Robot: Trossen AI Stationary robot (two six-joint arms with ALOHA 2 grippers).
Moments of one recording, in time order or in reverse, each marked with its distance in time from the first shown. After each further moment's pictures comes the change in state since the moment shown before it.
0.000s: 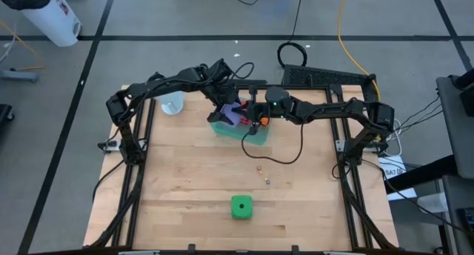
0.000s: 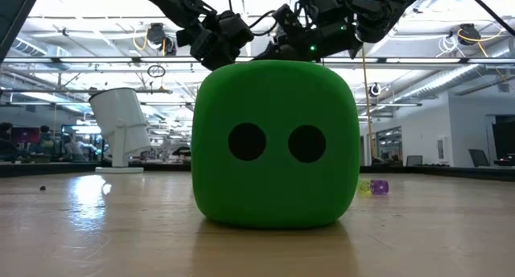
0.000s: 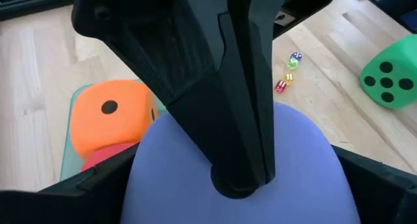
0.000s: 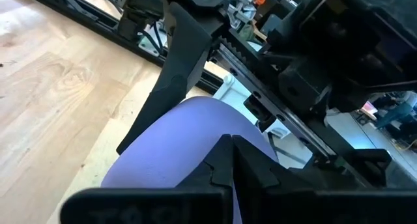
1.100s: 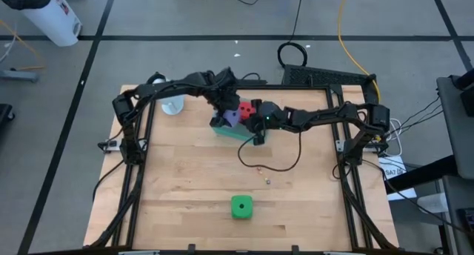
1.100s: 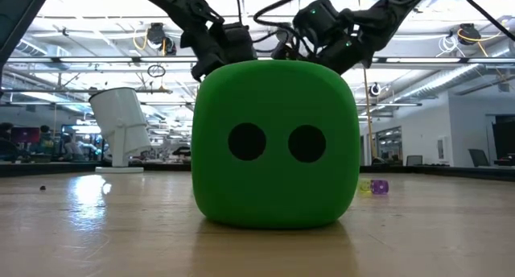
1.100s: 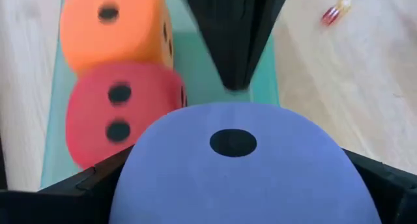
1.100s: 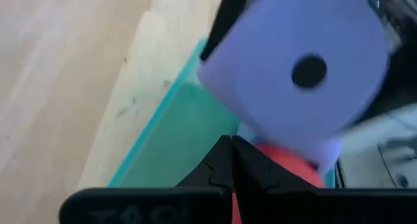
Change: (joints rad) left arm -0.037 0.068 0.006 -0.095 -0.320 -0.014; right arm 0.061 0.006 -0.007 -0.139 0.193 0.087
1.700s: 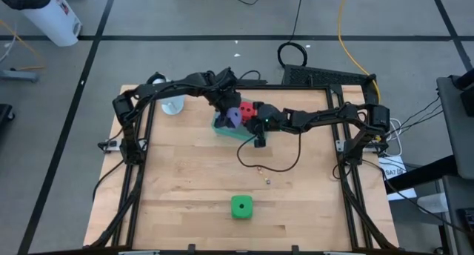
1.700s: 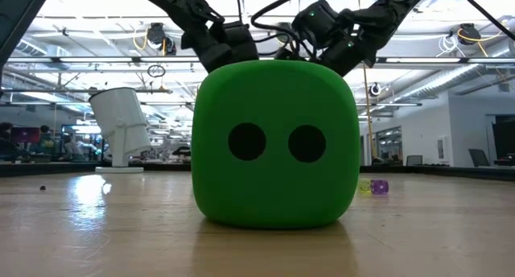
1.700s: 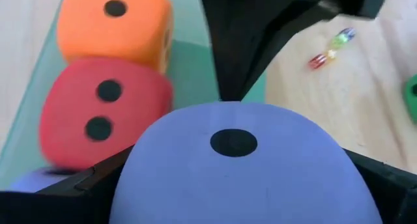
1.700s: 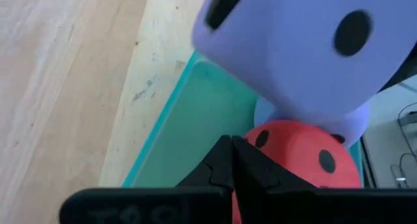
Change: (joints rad) left arm 0.000 0.001 -0.002 0.031 0.068 -0.250; right arm 0.015 -0.001 0.002 -0.083 0.024 0.087
